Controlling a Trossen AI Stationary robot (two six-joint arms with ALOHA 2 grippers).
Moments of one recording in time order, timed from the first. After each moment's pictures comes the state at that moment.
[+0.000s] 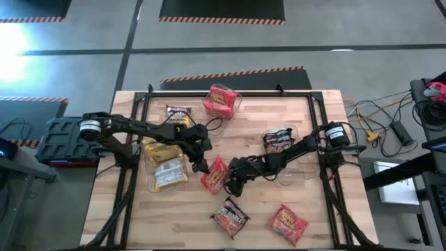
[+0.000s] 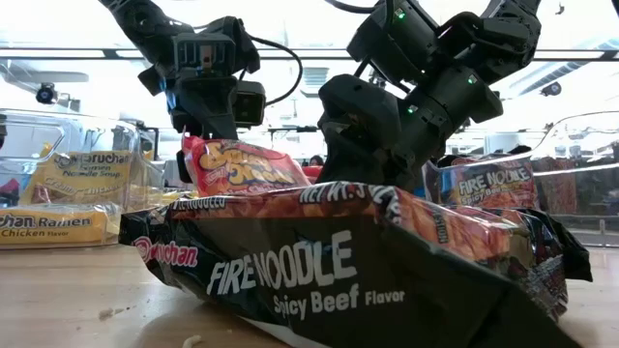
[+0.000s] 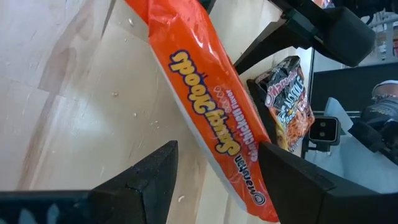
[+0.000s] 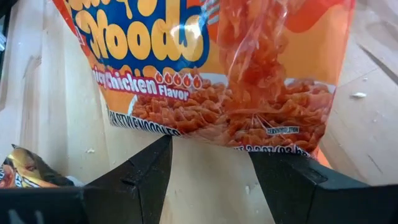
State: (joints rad) left arm 0.13 1.55 0.82 -0.21 0.59 -0.49; right arm 0.18 1.94 0.94 0.28 0.01 0.69
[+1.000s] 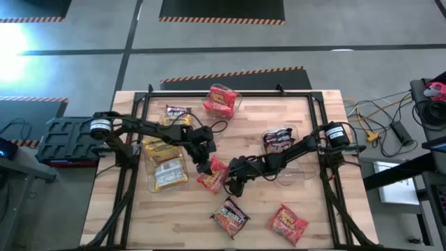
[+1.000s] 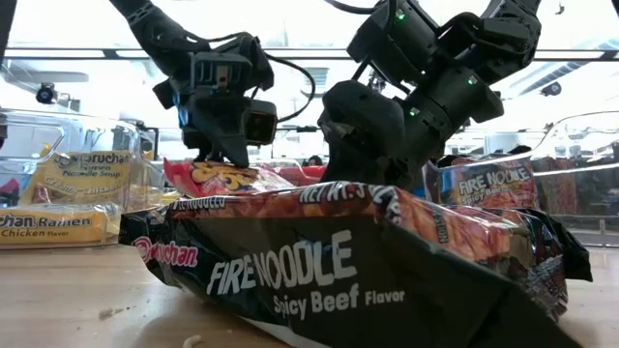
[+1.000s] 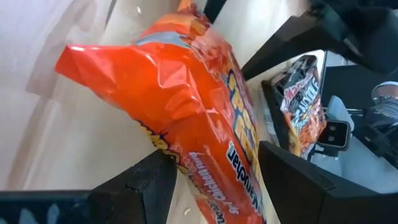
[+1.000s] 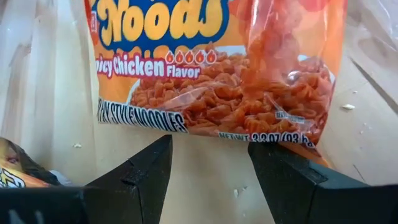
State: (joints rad) left arm 0.13 1.67 0.87 -0.20 0.62 -0.51; right arm 0.18 1.94 0.94 0.28 0.03 0.61
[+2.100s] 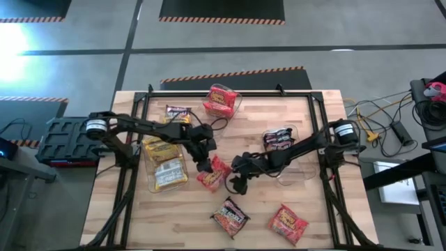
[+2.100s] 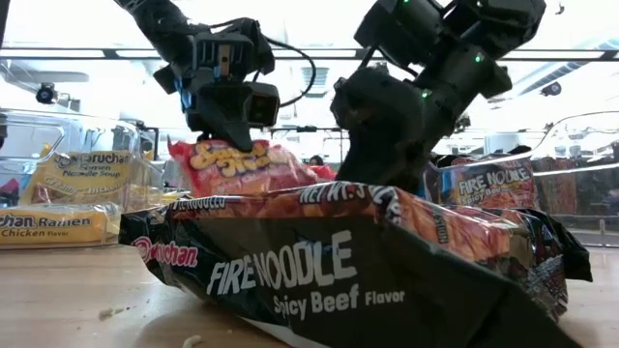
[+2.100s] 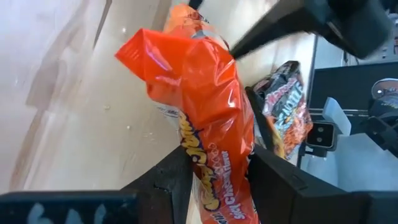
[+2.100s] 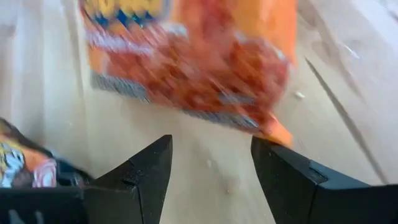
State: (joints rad) left arm 0.13 1.62 0.91 -0.26 0.61 -0.49; right arm 0.18 1.84 0.94 0.10 0.05 0.56
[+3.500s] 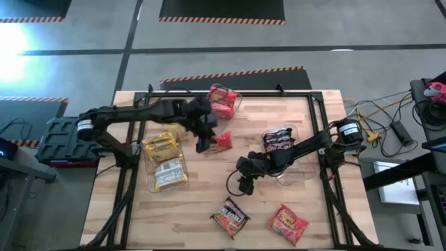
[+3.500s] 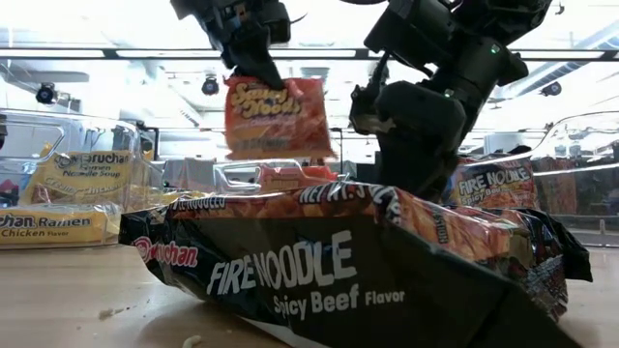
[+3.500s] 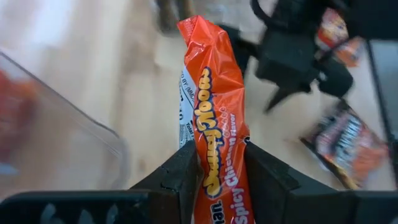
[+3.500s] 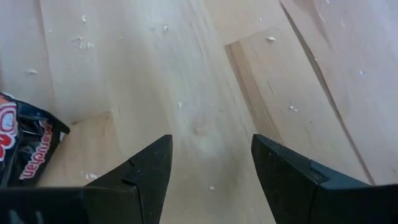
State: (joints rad) left arm 0.23 1.52 1.29 -0.67 0.29 -0.02; right arm 0.20 1.79 0.94 -0.09 0.05 0.54
